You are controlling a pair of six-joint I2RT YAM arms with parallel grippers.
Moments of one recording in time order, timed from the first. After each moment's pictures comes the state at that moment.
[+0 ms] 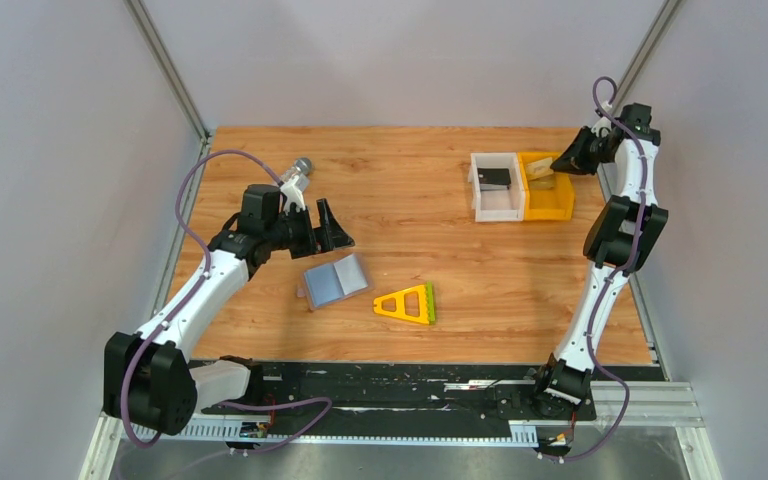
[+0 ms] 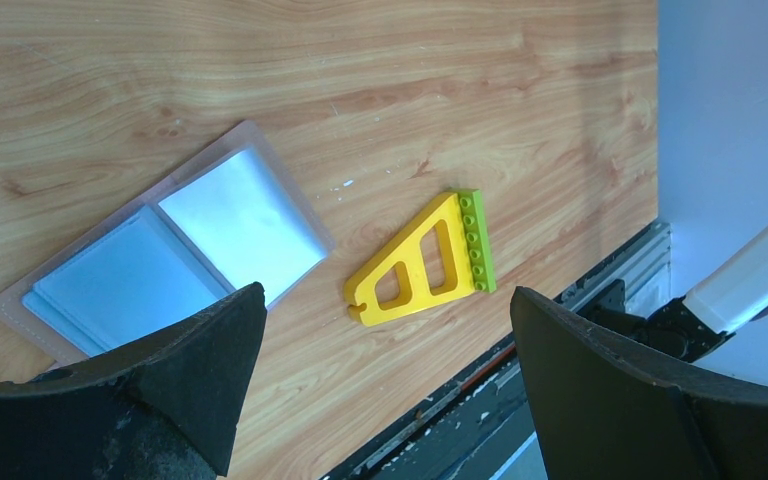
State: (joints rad) left arm -0.27 1.19 0.86 -0.36 0.51 -0.51; right arm -0.38 2.50 2.41 -0.95 -0.66 0.11
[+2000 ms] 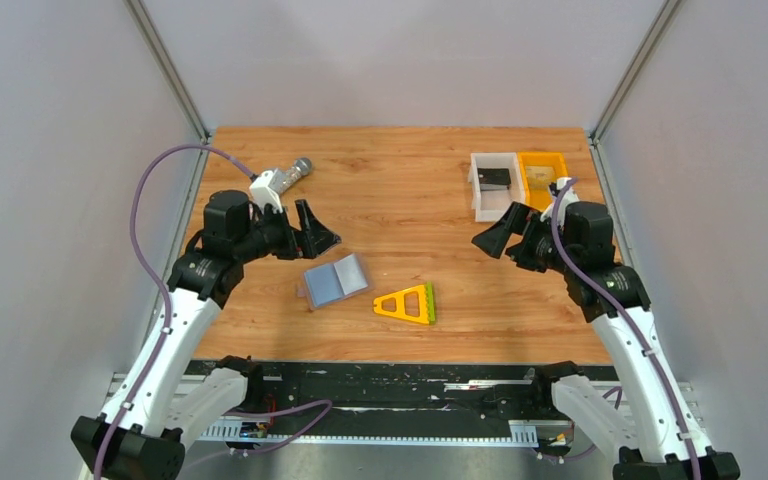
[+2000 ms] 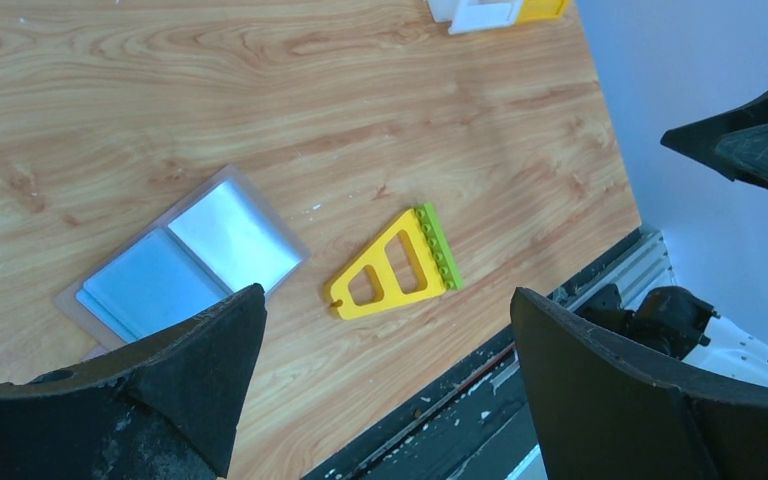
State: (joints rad) left arm -0.27 0.92 0.97 -0.53 0.47 -0.44; right arm 0.19 0.86 0.95 -0.65 -0.36 0.55
